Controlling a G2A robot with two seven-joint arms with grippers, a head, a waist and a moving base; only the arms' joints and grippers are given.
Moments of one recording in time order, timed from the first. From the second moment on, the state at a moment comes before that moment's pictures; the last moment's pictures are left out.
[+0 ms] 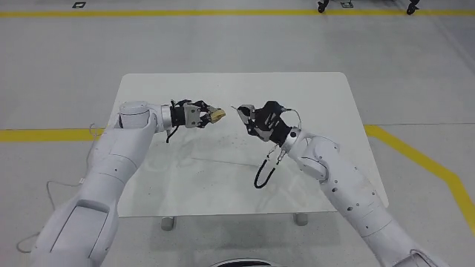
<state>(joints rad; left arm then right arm) 0.73 -1.27 -1.02 -0.74 -0.62 0.49 -1.17 -1.28 -1.19 1.05 -1.64 -1.36 -0.42 -0.01</state>
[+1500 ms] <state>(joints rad) 0.72 -1.32 -0.93 -0.77 -0.53 0.47 -0.93 -1.23 -1.24 0.84 -1.69 -2.08 -0.30 0.36</state>
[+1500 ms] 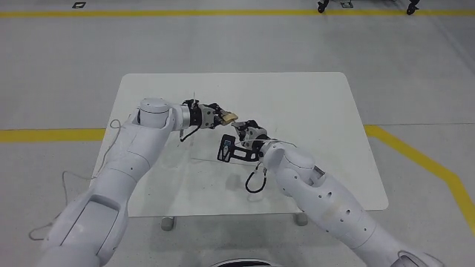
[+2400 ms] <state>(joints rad) 0.74 -1.31 -0.94 -0.82 -0.49 0.53 -0.90 -1.22 -1.27 0.79 -1.67 -2.19 -0.33 0.45</state>
